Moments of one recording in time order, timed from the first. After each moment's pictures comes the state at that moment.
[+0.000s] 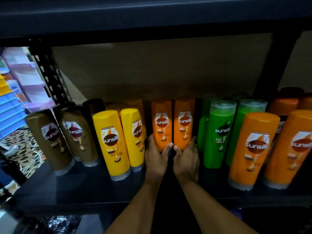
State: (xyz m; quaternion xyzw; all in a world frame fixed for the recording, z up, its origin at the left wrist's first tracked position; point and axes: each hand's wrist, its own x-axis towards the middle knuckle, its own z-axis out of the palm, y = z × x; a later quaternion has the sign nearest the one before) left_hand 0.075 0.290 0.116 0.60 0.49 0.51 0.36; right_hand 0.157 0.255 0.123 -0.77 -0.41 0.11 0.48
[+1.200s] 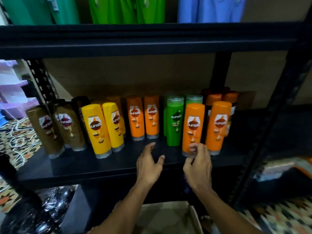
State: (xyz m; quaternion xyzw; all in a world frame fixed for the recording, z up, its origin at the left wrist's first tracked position) left_hand 0.092 0.140 0.126 0.71 0.50 0.39 0.30; right_hand 0.239 0.059 0.140 -0.70 -0.46 -0.03 0.55
